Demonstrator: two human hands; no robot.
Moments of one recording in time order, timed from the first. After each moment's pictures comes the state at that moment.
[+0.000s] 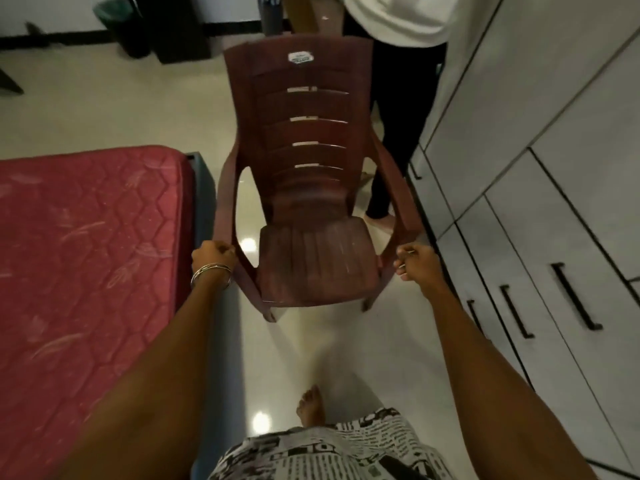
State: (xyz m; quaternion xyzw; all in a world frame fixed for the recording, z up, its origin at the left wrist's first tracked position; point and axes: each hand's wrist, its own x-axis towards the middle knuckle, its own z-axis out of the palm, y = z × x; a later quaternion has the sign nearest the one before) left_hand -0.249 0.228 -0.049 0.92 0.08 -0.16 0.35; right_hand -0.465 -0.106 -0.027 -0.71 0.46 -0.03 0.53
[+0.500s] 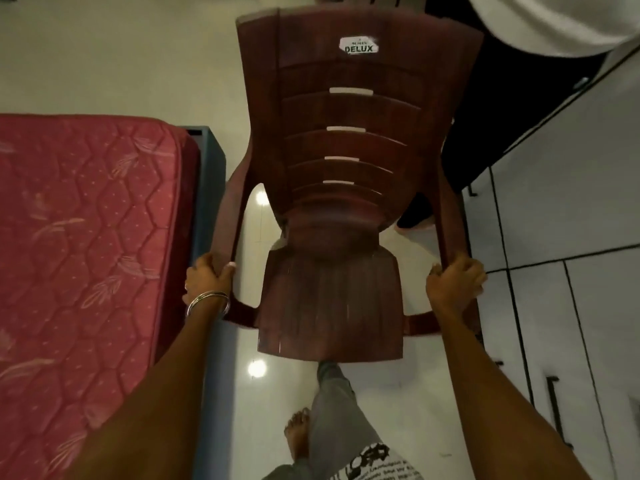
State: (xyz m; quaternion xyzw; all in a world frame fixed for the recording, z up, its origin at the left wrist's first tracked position) left_hand -0.106 0.170 -0.124 0.92 0.20 -0.21 0.25; right_hand -0.255 -0.204 -0.121 -0.83 0.53 -0.01 0.17
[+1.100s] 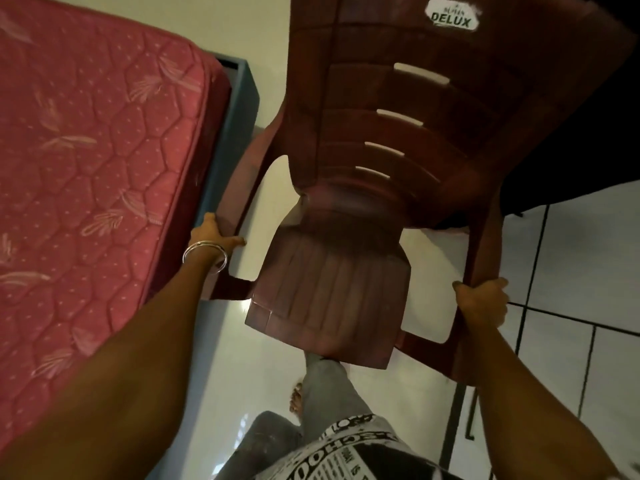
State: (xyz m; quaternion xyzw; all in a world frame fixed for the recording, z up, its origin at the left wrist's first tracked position) left_hand -0.053 0.154 -0.135 0.88 0.27 -0.31 0.22; right_hand -0.196 -0.276 -0.143 -0.77 0.58 0.18 0.21
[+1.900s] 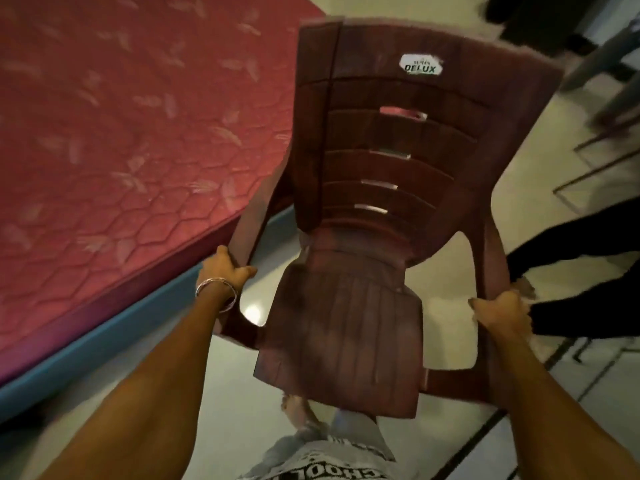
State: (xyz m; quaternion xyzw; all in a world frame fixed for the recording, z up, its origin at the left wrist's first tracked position) left_hand -0.485 0.219 -0.042 0.82 0.49 -0.11 0.28; right_hand -0.292 -0.196 -0.045 -0.94 0.23 0.19 0.17
